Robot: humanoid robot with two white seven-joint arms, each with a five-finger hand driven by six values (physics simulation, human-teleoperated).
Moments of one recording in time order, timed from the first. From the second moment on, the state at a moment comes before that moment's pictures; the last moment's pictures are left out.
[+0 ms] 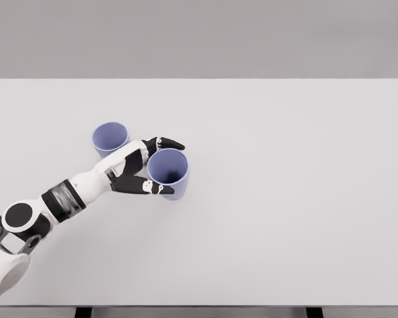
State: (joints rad) left arm -0.19 0.58 -0.48 -1.76 0.57 0.01 -0.37; right arm 0.03 0.00 0.15 0.01 -0.09 -0.06 -0.08
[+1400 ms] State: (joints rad) left arm -0.33 0.71 -0.45 -1.80 0.73 0.01 -0.37; right arm 0.03 0.00 0.15 0.01 -0.09 -0.06 -0.08
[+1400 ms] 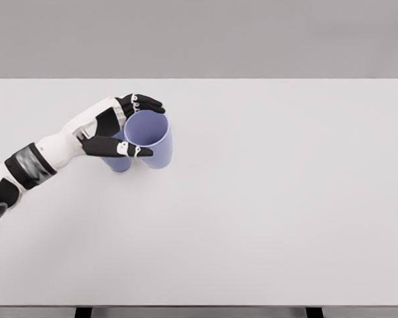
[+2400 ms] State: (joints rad) left arm -0.36 0.77 -0.40 -1.78 0.77 0.02 -0.37; right arm 0.03 0.00 0.15 0.01 -0.09 -0.06 -0.08
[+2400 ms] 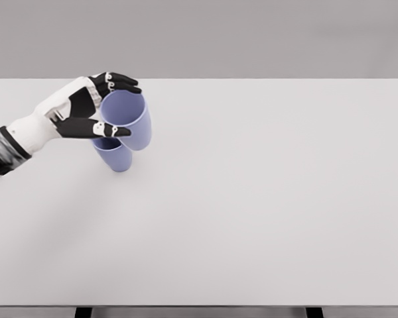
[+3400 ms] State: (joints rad) left arm -0.37 0.80 -0.37 -1.71 0.77 0.03 -0.37; right arm 0.03 0.00 0.15 0.01 -0.09 -0.06 -0.08
